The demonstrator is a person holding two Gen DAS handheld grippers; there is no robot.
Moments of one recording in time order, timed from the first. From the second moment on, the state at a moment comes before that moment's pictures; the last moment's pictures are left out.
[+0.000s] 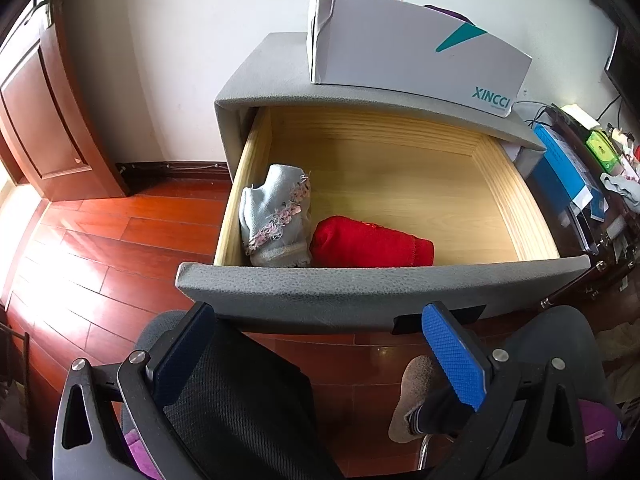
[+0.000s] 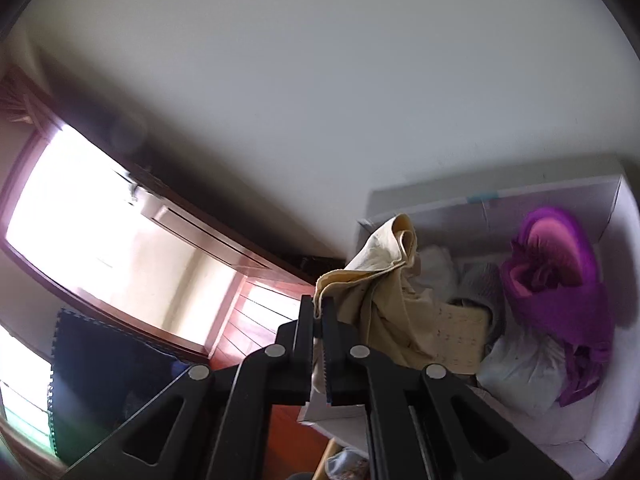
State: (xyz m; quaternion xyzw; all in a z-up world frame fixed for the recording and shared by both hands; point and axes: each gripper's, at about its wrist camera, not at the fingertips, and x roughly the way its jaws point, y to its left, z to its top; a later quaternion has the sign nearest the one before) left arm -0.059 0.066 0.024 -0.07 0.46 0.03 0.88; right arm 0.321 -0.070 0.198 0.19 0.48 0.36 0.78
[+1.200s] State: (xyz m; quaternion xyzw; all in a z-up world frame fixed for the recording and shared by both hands) left arm -0.057 0.069 0.019 -0.07 0.47 0.05 0.88; right arm 0.090 -0.007 -0.014 -0.24 0.55 0.46 0.66
